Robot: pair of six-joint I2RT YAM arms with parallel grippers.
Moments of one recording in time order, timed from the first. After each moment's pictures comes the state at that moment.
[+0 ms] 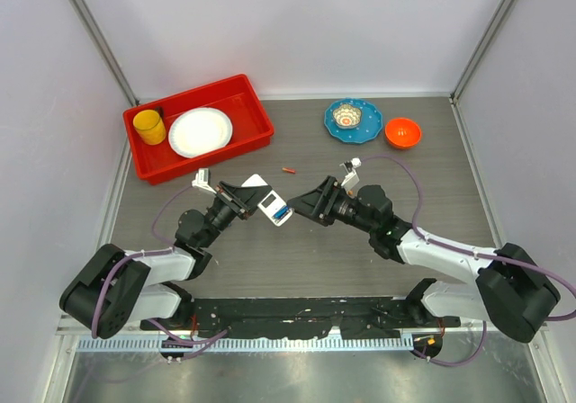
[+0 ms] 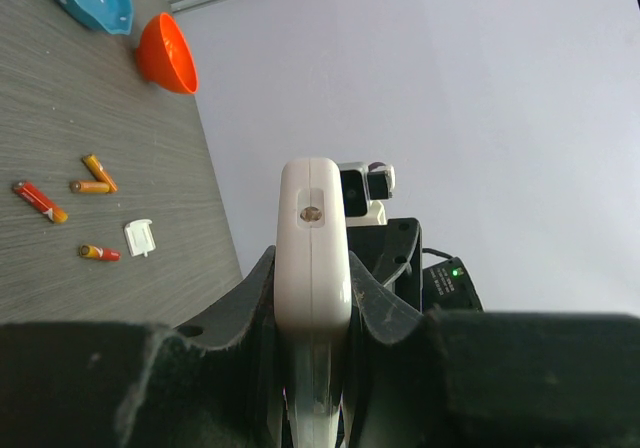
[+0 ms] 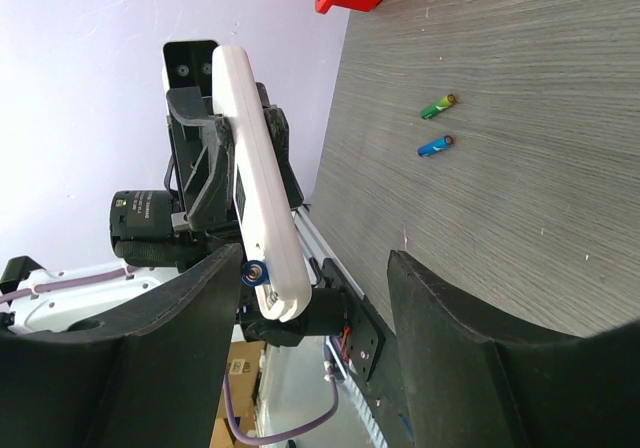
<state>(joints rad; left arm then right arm) -0.52 1.26 0.17 1.29 0.20 -1.39 0.72 1.19 0.47 0.58 -0.28 1.18</state>
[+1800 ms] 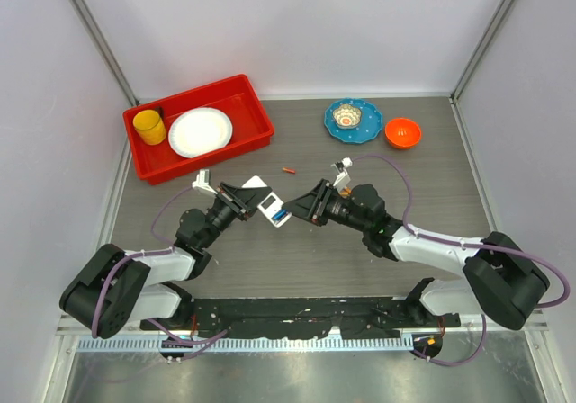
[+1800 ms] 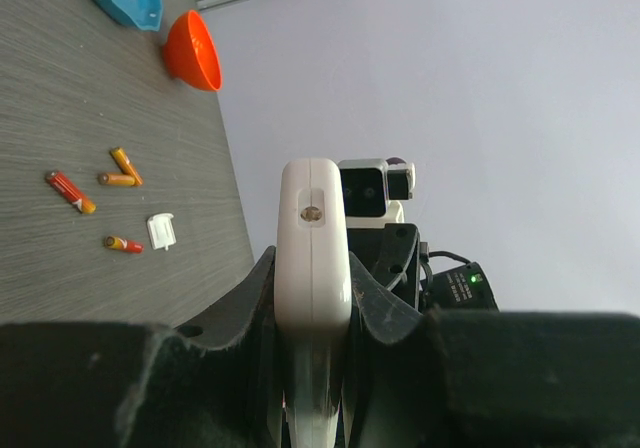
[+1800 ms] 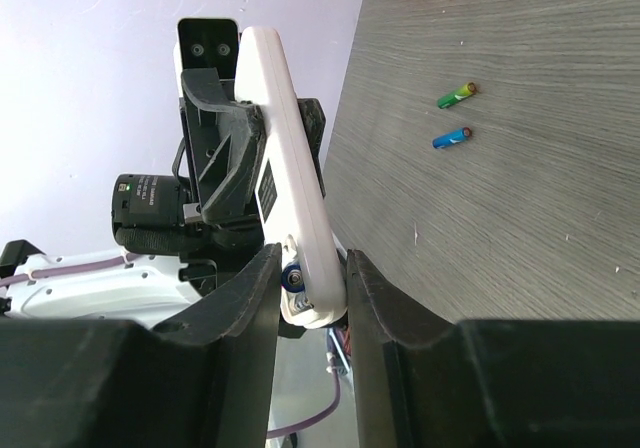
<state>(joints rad) -0.52 1.26 0.17 1.25 0.19 -1.39 0.76 1.27 0.49 0.66 -0.31 1.18</state>
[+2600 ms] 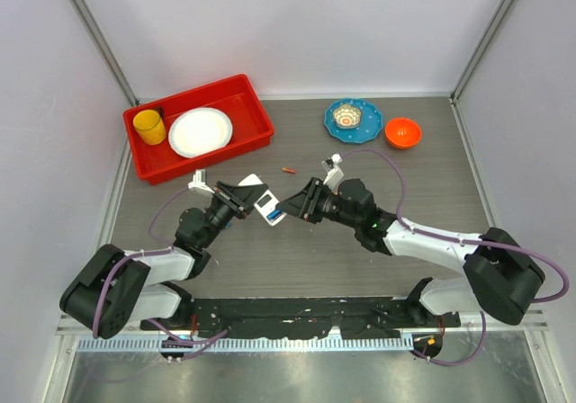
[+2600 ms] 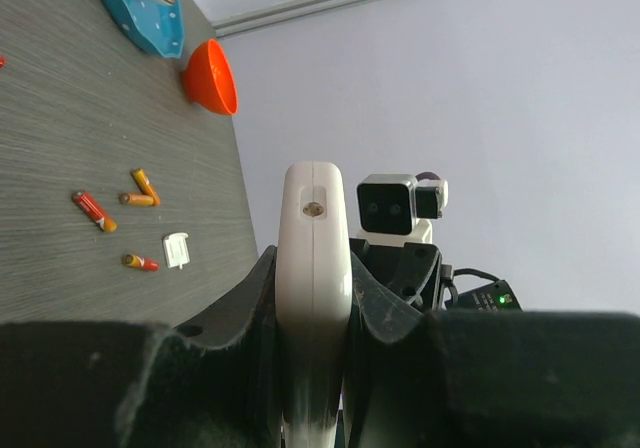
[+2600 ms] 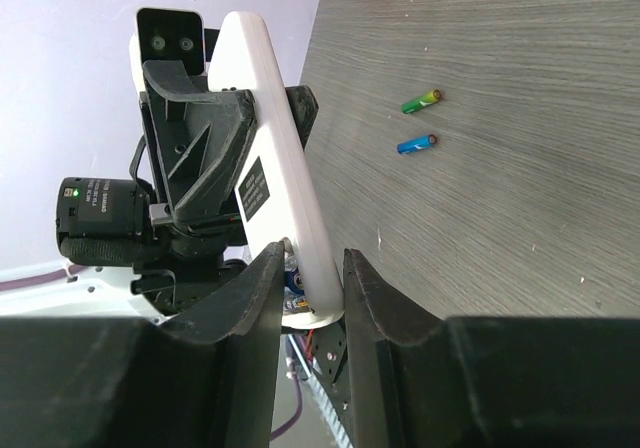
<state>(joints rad) -0.50 1.26 0.17 1.23 0.16 -1.38 0.81 1.31 0.59 0.51 -0.24 1.08</state>
